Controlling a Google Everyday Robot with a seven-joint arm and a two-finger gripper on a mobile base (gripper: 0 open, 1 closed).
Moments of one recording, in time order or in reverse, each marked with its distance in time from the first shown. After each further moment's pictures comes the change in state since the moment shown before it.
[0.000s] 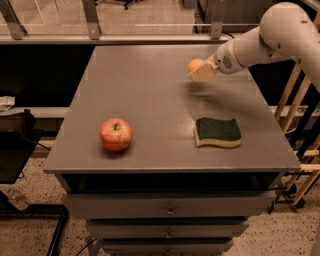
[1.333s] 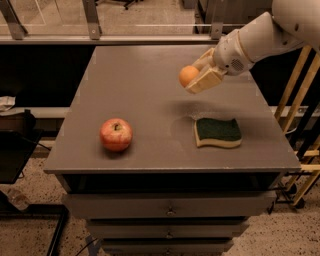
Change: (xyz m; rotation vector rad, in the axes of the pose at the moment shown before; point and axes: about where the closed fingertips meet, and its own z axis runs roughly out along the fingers) arm -0.005 0.090 -0.055 -0.247 0.031 -0.436
